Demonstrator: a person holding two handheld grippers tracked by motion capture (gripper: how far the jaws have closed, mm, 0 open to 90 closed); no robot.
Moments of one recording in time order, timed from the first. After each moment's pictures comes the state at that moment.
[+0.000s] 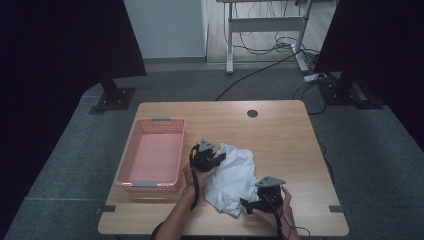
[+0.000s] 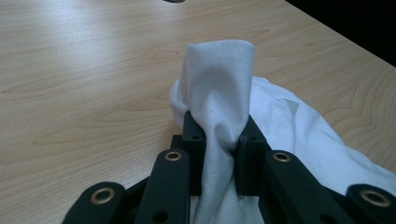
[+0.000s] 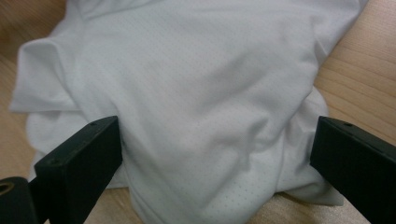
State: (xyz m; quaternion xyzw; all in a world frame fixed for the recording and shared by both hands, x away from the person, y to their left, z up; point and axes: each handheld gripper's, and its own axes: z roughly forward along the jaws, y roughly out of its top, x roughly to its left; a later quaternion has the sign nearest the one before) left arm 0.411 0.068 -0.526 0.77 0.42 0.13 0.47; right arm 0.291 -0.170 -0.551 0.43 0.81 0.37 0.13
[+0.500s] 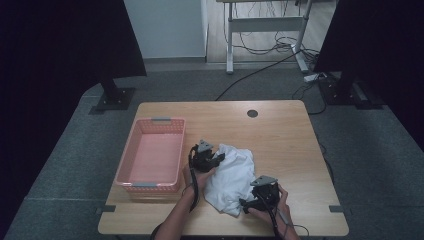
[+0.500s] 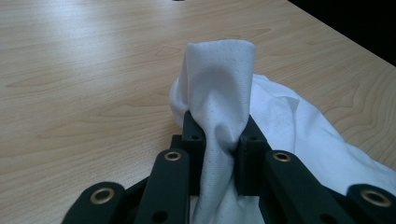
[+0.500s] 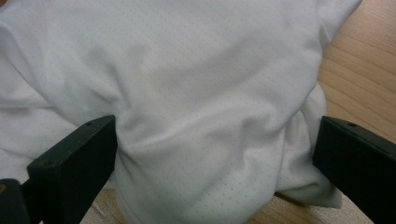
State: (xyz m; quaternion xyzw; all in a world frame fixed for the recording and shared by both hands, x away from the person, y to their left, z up) left arm 0.409 0.072 -0.528 0.77 0.42 0.13 0.47; right arm 0.296 -0.159 -0.553 0.44 0.83 0.32 0.15
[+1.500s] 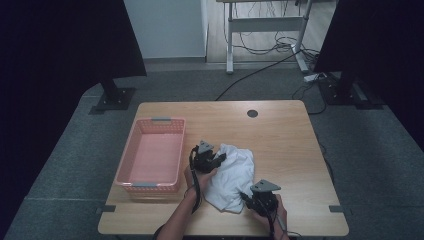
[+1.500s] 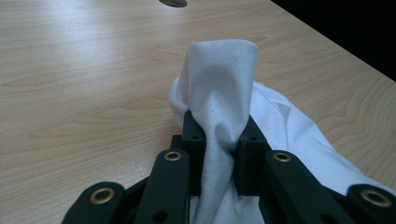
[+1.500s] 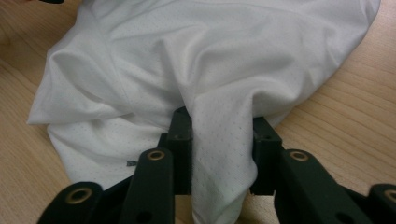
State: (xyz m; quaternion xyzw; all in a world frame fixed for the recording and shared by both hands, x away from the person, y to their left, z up) left arm 0.404 0.067 -0.526 0.75 0.43 0.13 0.48; right arm 0.280 -0.155 -0.555 0.43 0.80 0.39 0.17
